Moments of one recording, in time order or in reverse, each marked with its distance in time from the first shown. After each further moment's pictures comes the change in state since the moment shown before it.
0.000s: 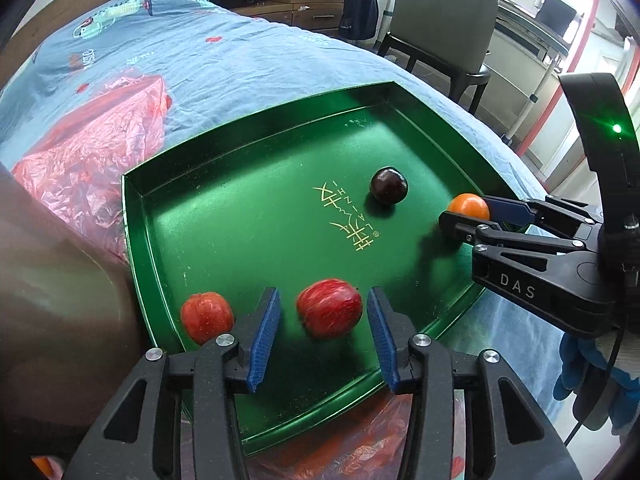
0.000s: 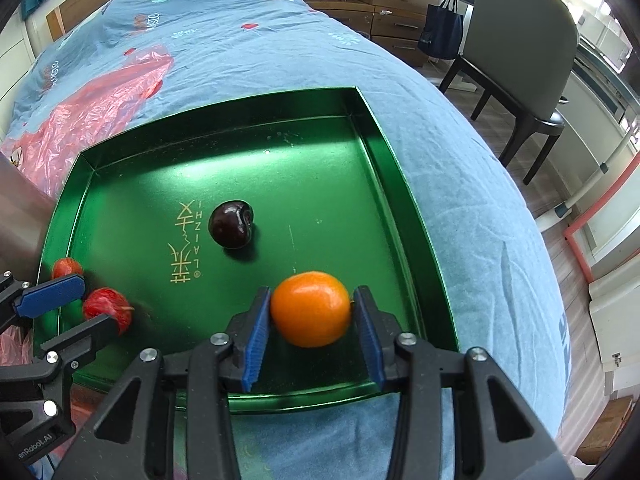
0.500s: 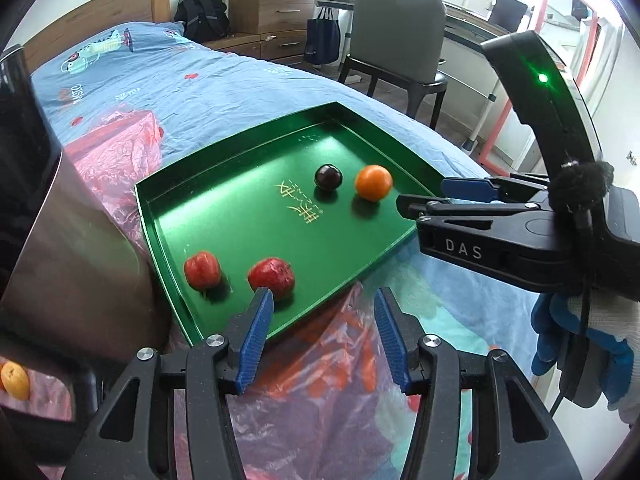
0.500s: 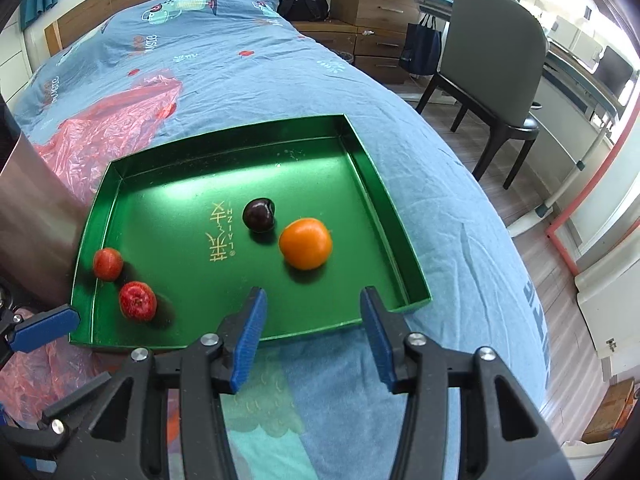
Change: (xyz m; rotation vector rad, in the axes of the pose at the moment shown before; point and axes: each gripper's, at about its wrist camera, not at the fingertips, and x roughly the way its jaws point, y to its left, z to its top) left arm -0.069 -0.017 -0.048 0.095 -0.089 -0.072; right arm -0.062 0.015 -0.030 0.038 -0.067 -0.046
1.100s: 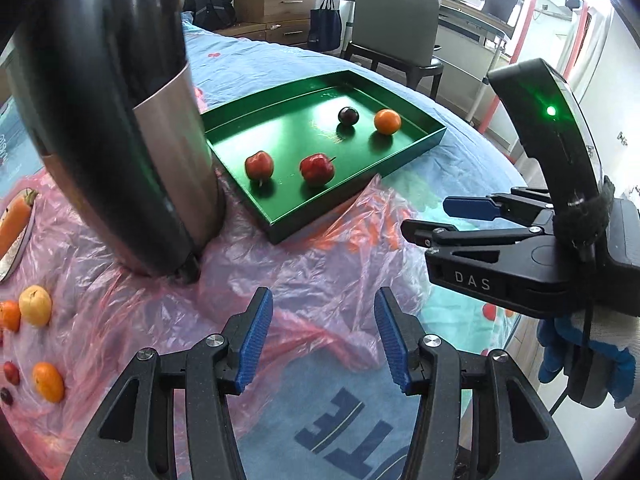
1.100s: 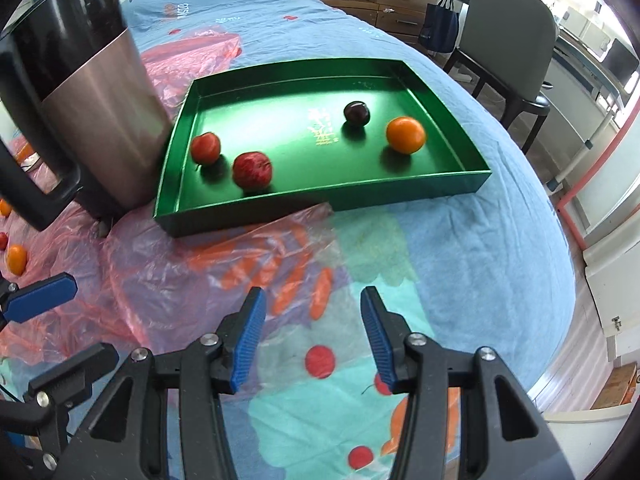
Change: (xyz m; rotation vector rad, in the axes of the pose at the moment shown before) left arm -0.069 0.032 -0.090 0.005 0.037 0.016; right arm -0.048 0.083 -0.094 -0.025 0.088 0.044
